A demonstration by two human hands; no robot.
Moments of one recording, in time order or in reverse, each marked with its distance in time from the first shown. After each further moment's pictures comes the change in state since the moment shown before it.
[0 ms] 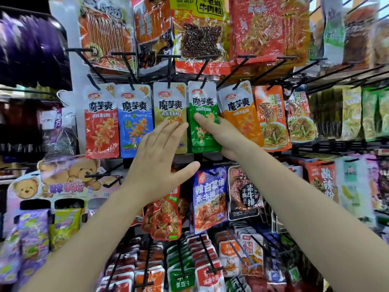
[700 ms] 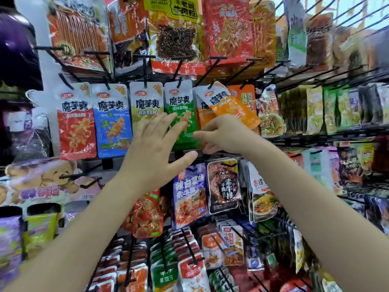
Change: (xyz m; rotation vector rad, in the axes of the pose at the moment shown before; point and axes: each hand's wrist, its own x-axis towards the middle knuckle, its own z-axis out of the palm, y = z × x) left_hand 0.019 0.036 -0.009 0.102 -0.049 0.065; right_hand -0.077 -0.045 -0.034 -0.820 0.034 -0.042
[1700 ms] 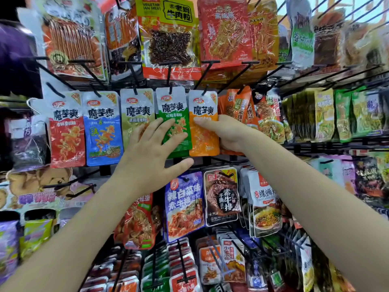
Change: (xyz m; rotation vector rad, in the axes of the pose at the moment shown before) left_hand 0.023 0.007 0.013 0.164 -0.117 -0.045; right_hand 0.078 0.055 -0.011 0.655 -0.119 0.123
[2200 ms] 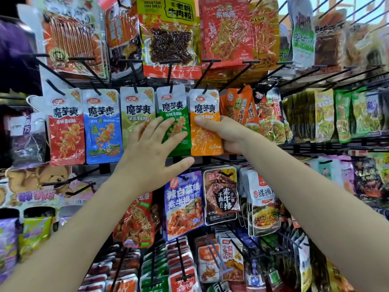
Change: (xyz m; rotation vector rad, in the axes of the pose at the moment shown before) left_hand 0.000 0.001 0.001 -0.005 0.006 -0.010; right_hand -0.006 0.003 0.001 0.167 -0.075 0.016
